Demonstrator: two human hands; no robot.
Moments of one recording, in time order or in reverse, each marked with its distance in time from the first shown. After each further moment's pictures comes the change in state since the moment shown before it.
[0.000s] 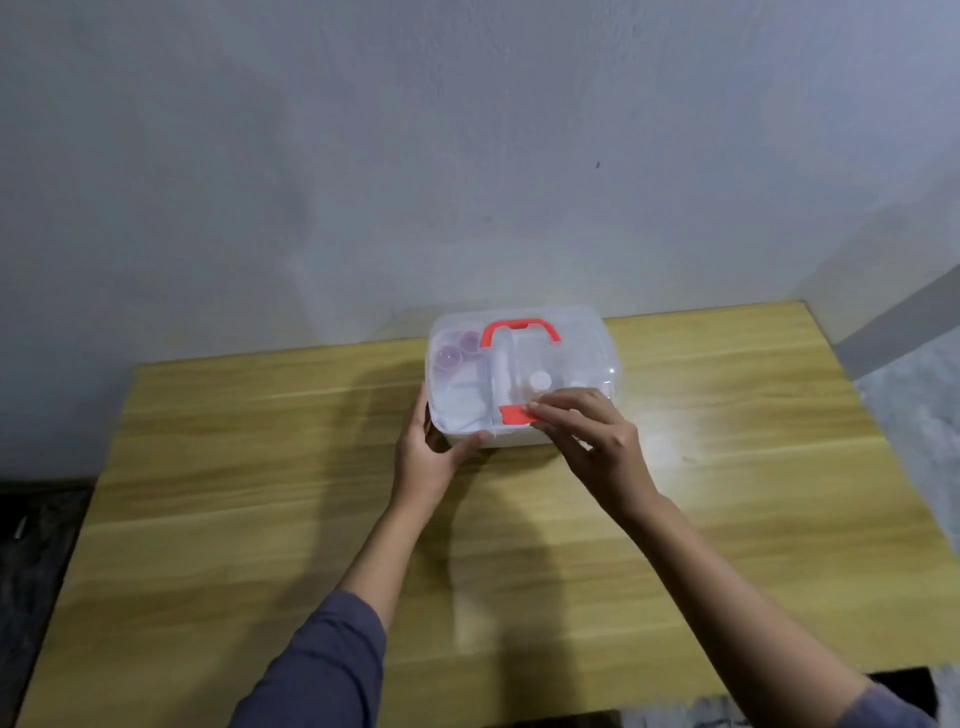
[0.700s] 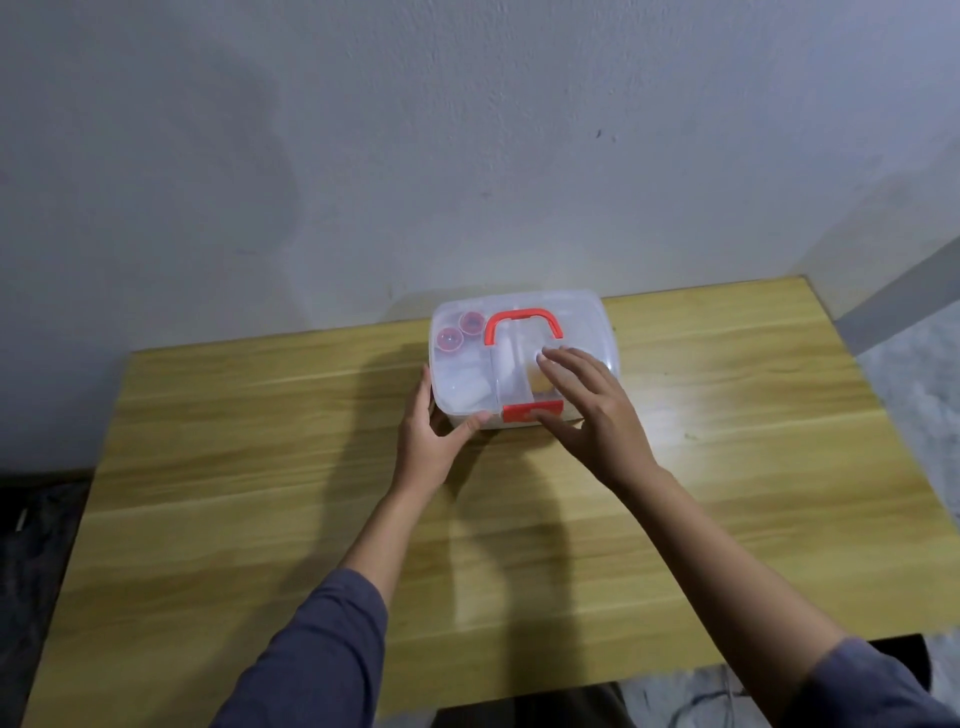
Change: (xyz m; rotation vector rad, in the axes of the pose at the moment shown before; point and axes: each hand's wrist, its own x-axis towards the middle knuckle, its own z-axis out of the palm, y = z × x) left_hand -0.003 0.002 -0.001 0.085 -0.011 0.066; right_hand -0.003 0.013 0.005 -0.276 -0.200 0.121
